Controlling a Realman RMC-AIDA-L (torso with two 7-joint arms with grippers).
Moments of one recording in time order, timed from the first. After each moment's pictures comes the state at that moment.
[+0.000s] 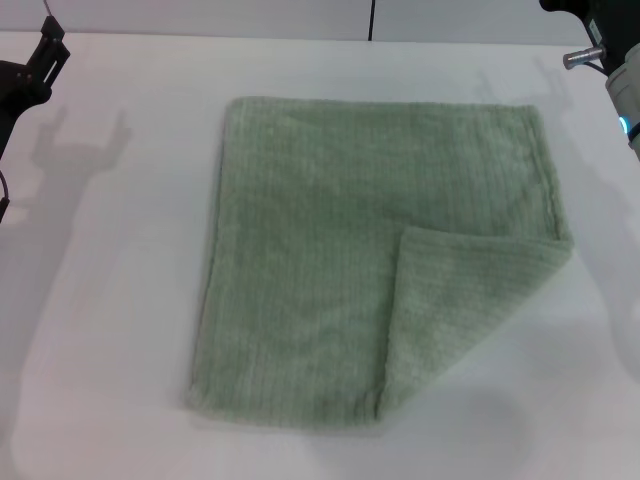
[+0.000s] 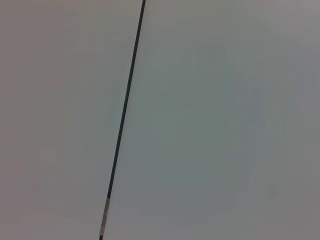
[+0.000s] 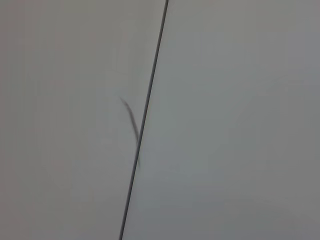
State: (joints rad) left arm -0.40 -2.08 1.42 0.27 0.03 1.08 -0.44; right arm 0.61 2.08 -2.04 -0.37 0.66 -1.05 -0.13
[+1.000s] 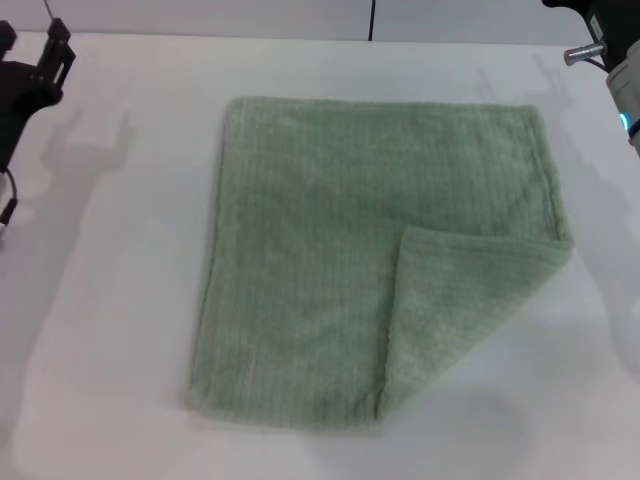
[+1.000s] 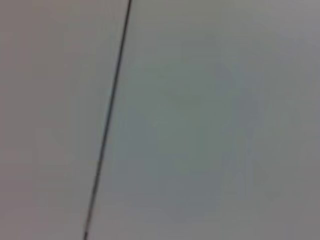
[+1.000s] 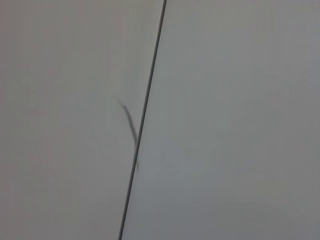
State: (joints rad) left arm -0.41 -2.07 1.44 0.27 0.04 1.08 -0.43; right arm 0.61 2.08 -2.03 -0.37 0.66 -1.05 -0.13
